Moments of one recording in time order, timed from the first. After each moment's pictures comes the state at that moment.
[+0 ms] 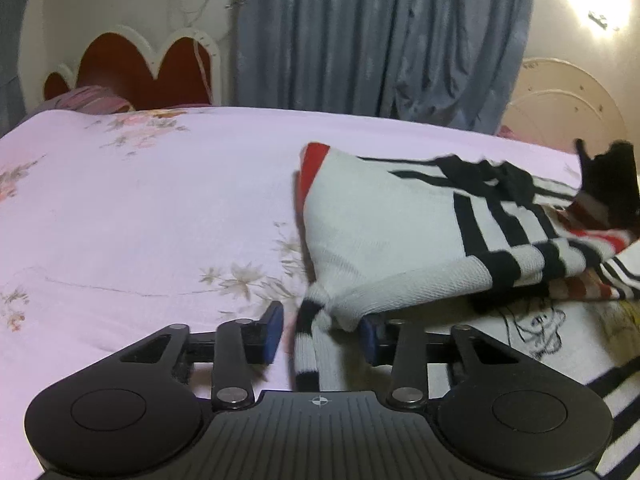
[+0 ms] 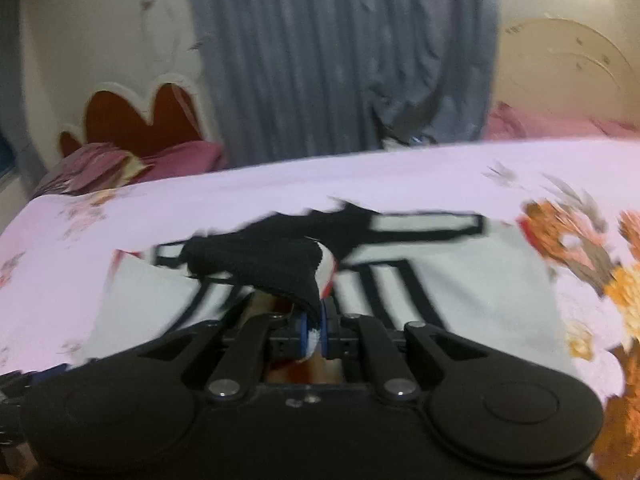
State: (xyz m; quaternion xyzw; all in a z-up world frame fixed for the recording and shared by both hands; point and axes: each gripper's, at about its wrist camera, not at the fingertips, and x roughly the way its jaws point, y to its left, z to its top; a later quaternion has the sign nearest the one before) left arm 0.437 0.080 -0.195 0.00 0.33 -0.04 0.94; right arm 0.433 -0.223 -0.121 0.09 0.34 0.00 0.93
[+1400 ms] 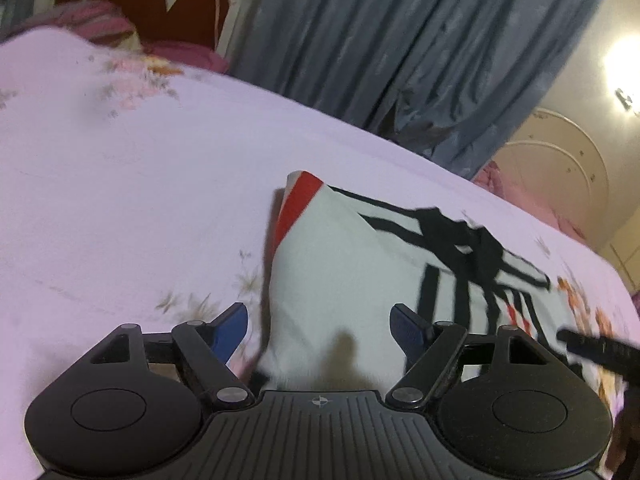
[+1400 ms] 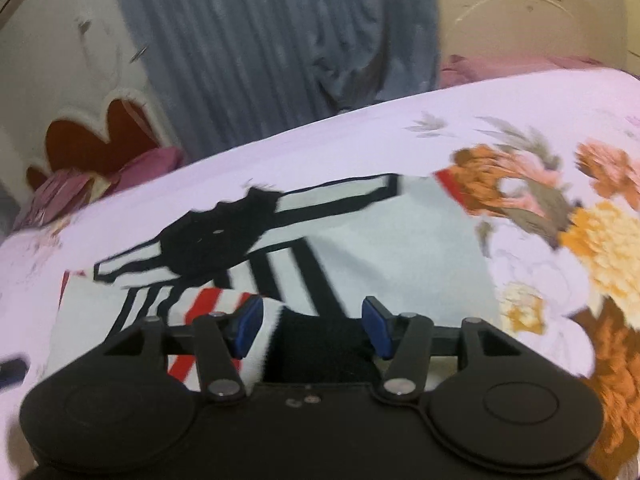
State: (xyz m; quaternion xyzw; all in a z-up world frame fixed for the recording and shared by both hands) left arm 0.493 0.097 -0.165 -0.17 0.38 -0.06 0.91; right arm 0.449 -0.275 -0.137 0.12 0.37 -0.01 0.92
